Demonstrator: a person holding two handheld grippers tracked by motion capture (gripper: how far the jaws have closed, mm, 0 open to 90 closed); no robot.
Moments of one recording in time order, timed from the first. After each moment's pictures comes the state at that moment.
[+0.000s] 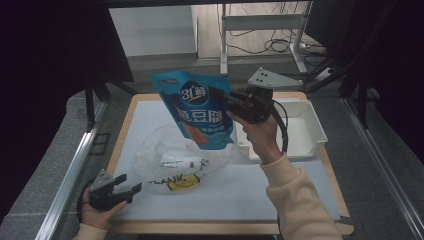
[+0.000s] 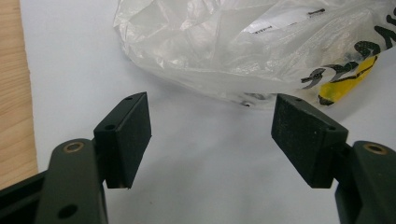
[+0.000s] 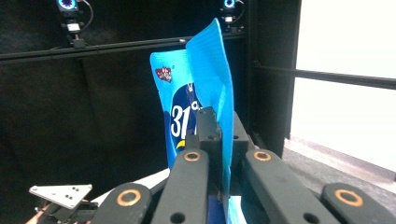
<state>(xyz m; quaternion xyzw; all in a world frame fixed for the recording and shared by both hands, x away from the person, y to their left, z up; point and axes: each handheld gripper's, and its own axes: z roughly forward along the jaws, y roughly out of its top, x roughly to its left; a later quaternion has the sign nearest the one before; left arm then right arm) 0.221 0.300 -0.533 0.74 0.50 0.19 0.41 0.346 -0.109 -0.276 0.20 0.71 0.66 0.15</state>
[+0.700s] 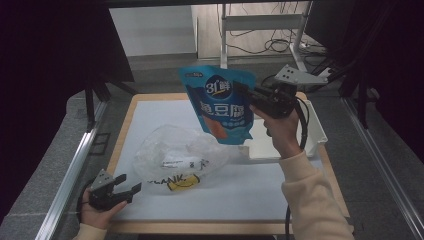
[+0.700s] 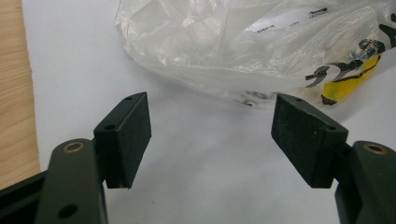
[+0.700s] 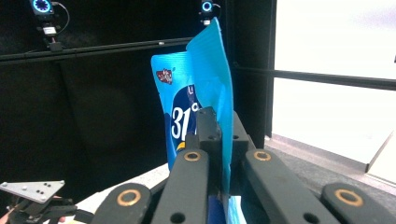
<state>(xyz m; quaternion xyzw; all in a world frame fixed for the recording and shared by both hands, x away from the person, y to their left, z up) 0.221 0.300 -0.534 0.74 0.50 0.20 0.41 0.365 -0.157 -0.280 0.22 0.70 0.66 0.17</state>
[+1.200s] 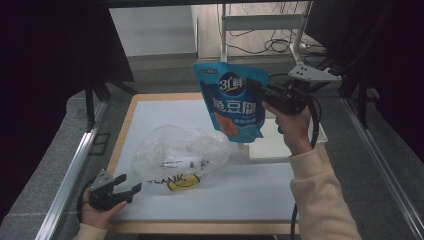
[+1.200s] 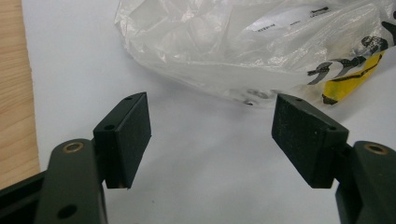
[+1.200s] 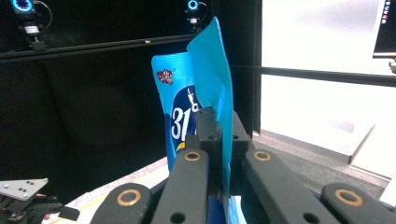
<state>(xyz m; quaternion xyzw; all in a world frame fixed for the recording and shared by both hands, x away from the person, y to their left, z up) 0.222 0.300 -0.535 0.74 0.50 0.20 0.41 0.376 -0.184 -0.281 0.24 0.69 0.65 0.18</state>
